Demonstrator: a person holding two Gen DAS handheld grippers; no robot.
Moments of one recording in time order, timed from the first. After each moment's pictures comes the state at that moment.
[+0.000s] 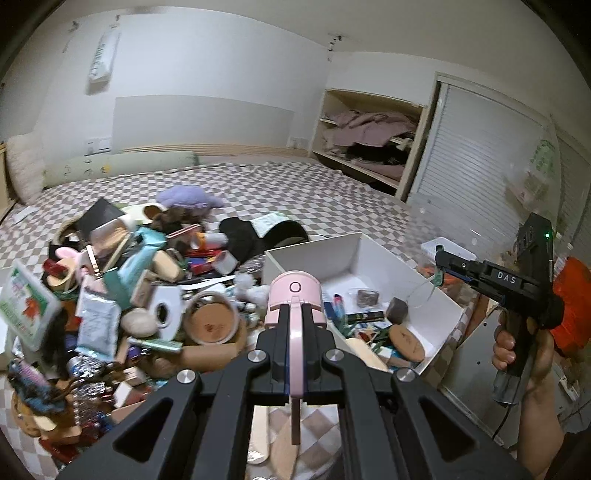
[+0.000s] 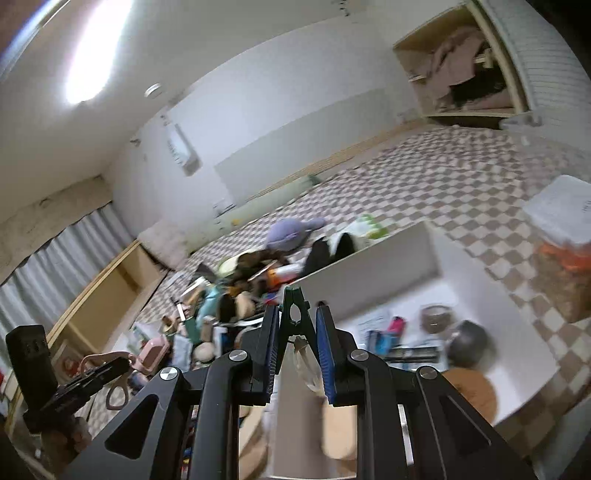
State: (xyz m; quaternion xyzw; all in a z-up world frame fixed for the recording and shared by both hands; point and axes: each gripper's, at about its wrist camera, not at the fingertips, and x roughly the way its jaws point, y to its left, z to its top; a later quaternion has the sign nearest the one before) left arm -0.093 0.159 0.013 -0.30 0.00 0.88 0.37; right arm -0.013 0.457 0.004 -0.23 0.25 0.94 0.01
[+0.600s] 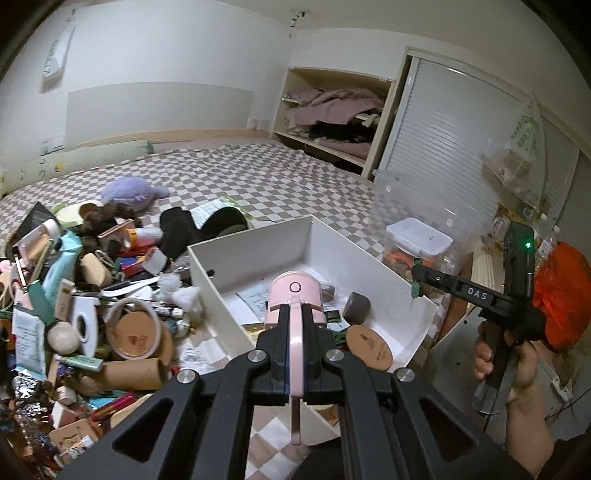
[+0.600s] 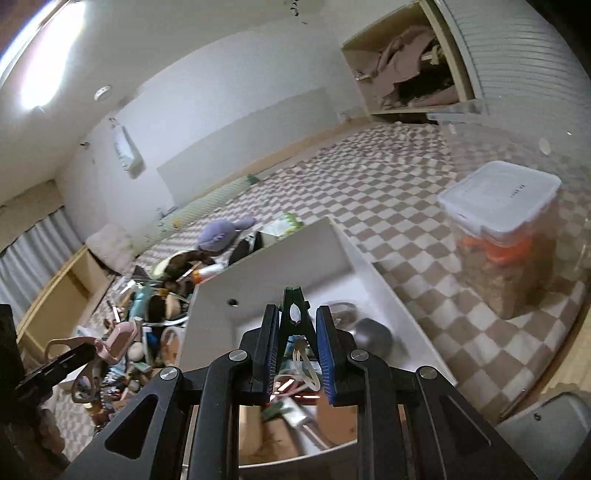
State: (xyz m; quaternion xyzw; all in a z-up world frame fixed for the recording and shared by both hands) left arm -0.093 0.255 -0.003 -0.33 0.02 0.85 0.42; right arm 0.004 0.520 -0.031 -0.26 0.24 0.93 0.10
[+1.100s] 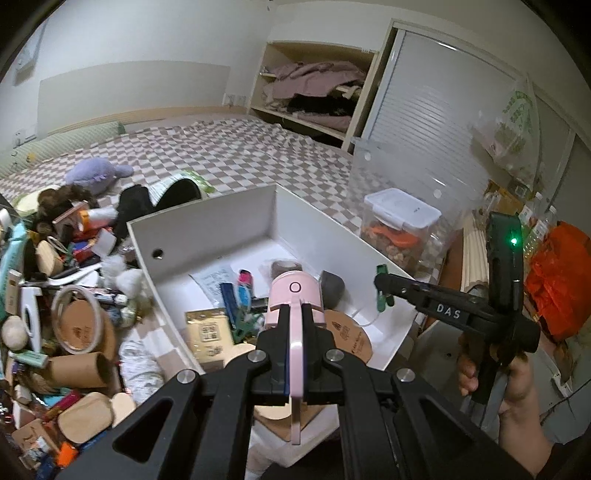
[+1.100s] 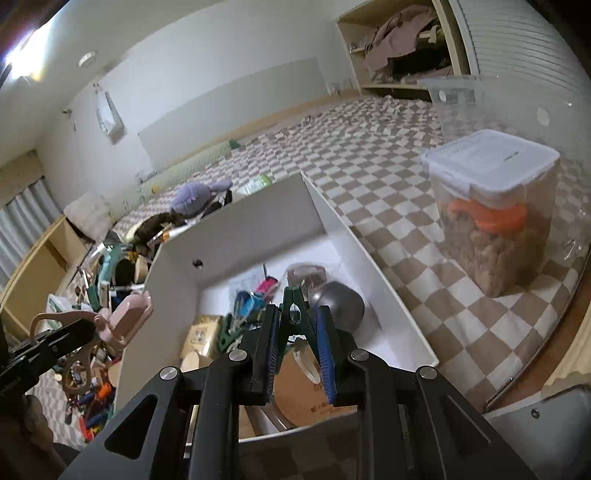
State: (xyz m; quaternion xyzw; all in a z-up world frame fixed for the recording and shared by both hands) left arm -0.082 0.320 -0.041 -0.37 0.03 0.81 0.45; right arm -0.001 0.525 -0.066 -0.33 0.21 0.91 0.11
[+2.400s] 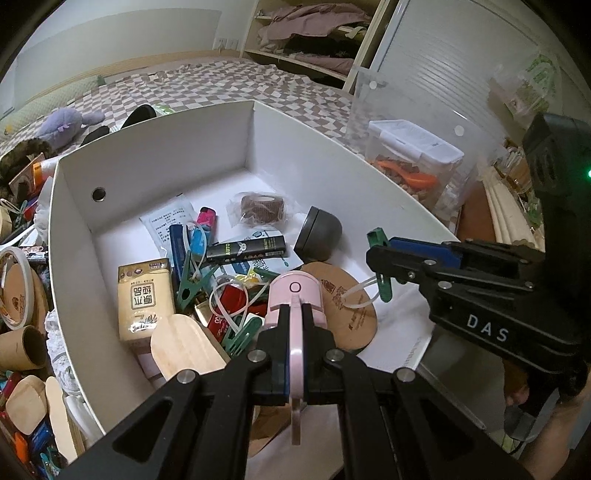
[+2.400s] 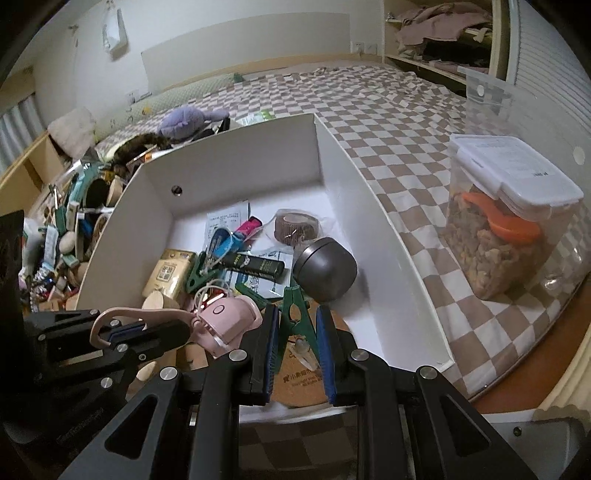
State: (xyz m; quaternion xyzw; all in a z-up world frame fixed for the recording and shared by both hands) left arm -0.081 0.392 -0.114 -0.45 0.08 0.77 0.44; right arm -0.030 0.508 -0.079 -0.45 0.10 0.88 0.11
